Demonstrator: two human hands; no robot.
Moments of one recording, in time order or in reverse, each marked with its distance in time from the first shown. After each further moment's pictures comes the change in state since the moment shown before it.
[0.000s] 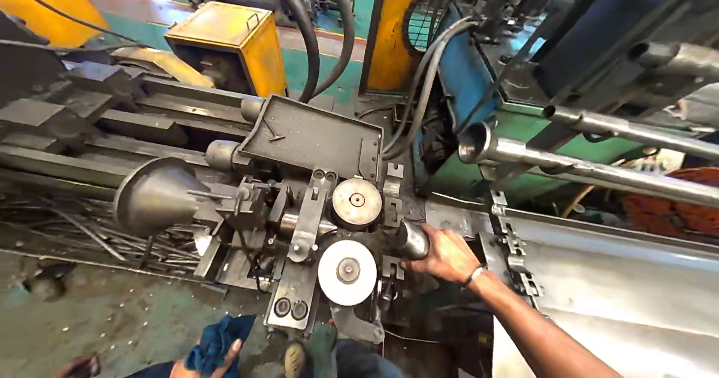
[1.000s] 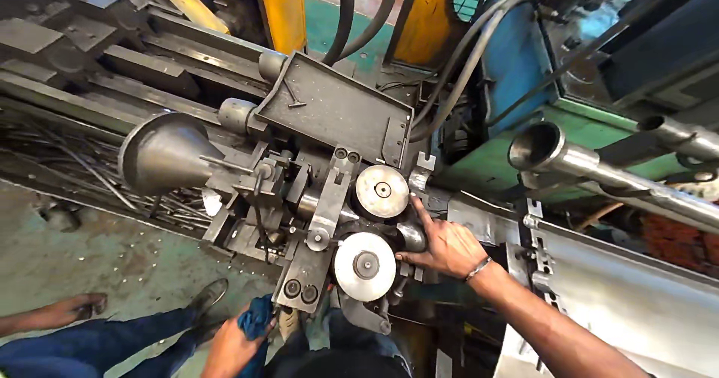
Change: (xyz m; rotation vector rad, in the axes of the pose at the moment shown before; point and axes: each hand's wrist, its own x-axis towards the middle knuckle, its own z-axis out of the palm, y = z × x) left_hand 0.008 -0.026 0.075 0.167 -0.187 -0.119; right_hand 0.036 -0.042 -0.001 -0.264 -0.011 -0.207
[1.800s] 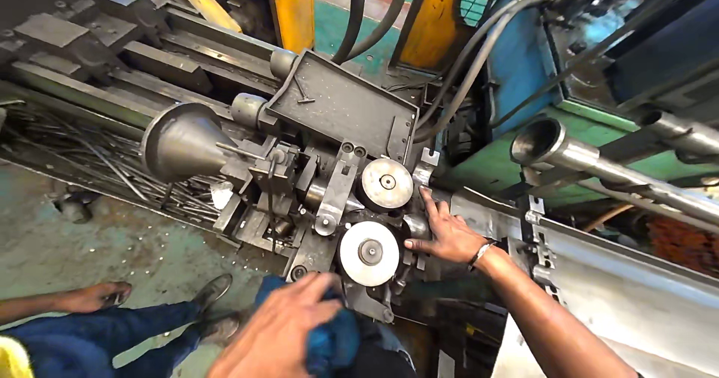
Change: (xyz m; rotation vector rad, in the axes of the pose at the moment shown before) left_hand -0.057 0.197 -0.119 0.090 -0.072 1.067; right_hand 0.003 0.003 -0.006 0.245 -0.164 0.112
